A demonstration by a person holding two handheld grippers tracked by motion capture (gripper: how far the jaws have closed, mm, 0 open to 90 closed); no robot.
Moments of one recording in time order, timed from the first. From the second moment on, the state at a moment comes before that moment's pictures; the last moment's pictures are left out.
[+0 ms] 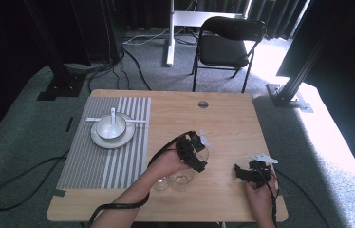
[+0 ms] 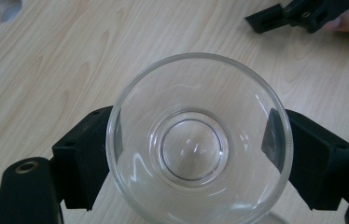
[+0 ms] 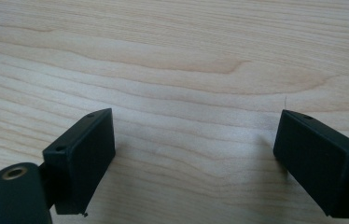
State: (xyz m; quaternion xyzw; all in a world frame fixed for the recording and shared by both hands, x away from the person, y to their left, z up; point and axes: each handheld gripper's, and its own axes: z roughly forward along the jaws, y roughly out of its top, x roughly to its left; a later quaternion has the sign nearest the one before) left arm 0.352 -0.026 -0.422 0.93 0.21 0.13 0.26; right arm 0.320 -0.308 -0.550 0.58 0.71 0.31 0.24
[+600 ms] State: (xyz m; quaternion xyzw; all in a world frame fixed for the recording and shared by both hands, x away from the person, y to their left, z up) left arm 0.372 0.031 -0.415 0.91 0.28 0.15 0.25; right arm 0.320 -0.308 -0.550 0.58 0.71 0.31 0.24
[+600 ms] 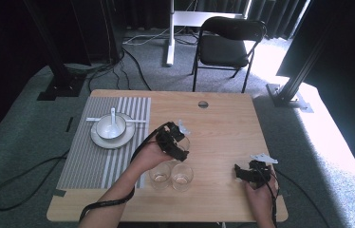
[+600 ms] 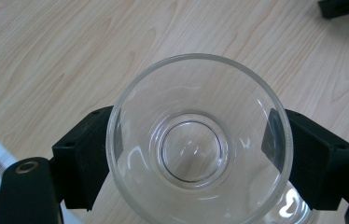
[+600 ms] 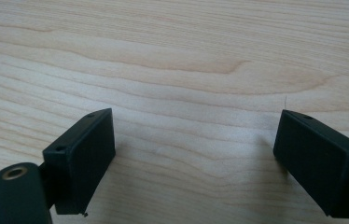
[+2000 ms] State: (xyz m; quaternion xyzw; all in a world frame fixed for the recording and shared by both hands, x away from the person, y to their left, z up) left arm 0.357 0.199 -0.423 0.87 0.41 0.18 0.23; right arm 0.320 -0.308 -0.550 0.58 0.71 0.31 0.24
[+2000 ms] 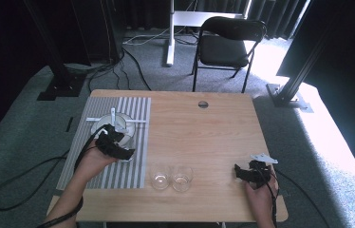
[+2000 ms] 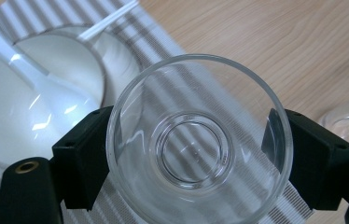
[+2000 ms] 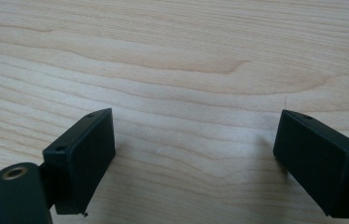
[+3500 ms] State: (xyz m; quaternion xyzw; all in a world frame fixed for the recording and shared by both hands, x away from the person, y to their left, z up) left arm 0.343 0.279 -0.471 0.83 0.47 0.17 0.25; right arm 0.320 -0.308 -0.550 0.58 0.71 0.31 0.24
